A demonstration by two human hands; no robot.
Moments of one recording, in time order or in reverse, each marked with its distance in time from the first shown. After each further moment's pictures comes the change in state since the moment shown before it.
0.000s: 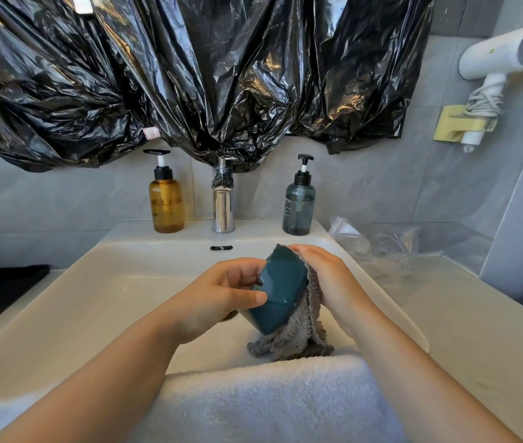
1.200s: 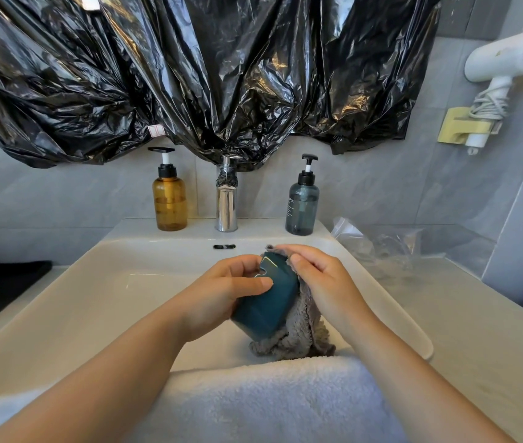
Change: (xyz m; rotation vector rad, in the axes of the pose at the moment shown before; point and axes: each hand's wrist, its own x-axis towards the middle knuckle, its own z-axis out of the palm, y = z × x) left_hand 0.007 -0.010 -0.002 -0.216 0.065 -0.044; right_hand -0.013 0.003 0.008 -0.092 -0.025 -0.266
